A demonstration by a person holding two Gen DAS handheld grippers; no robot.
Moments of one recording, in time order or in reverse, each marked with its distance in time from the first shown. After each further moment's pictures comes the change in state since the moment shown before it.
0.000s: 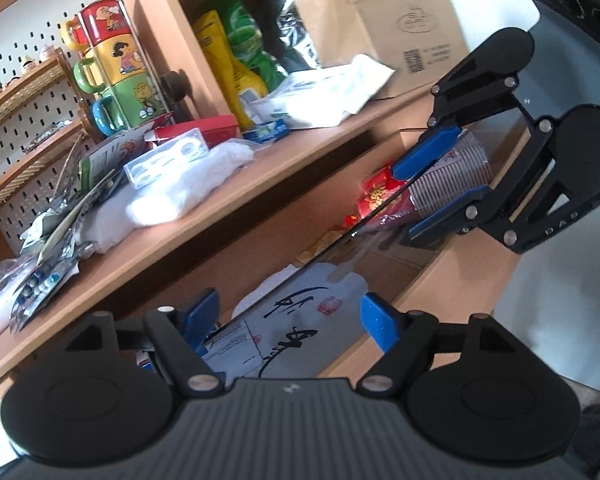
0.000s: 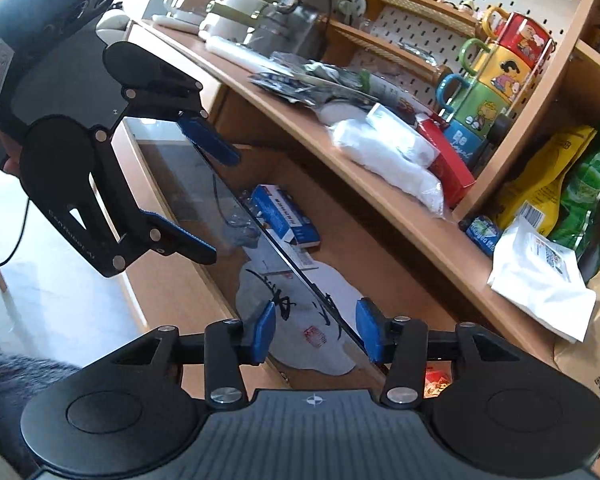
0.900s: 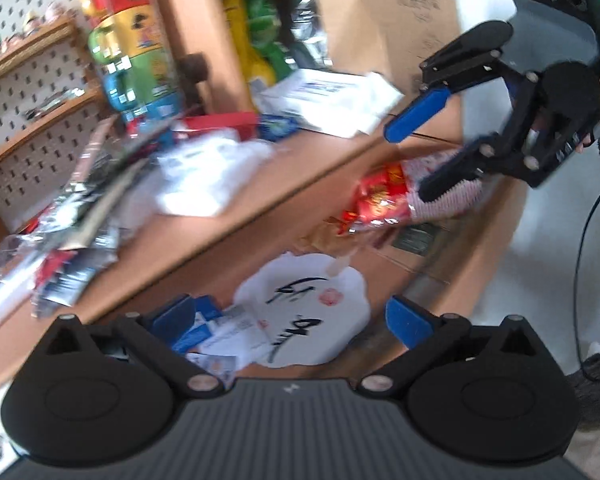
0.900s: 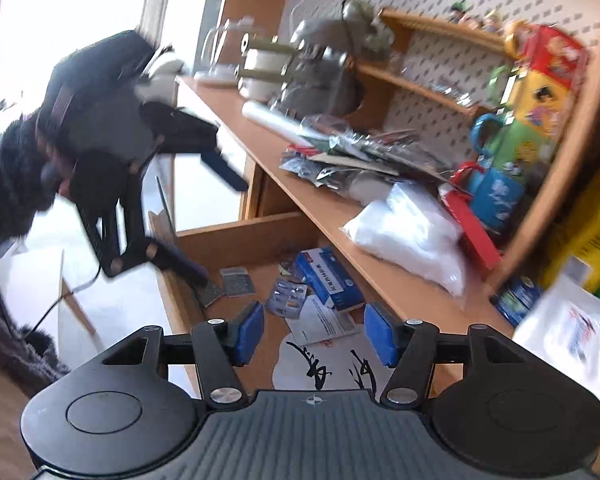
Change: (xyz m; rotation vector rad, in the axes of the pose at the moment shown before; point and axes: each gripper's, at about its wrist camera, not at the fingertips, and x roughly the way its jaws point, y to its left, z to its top) left arm -0.031 0.089 0.044 -0.123 0.162 -0.147; right arm 0.002 -0.081 0.091 0.069 -0.022 0.318
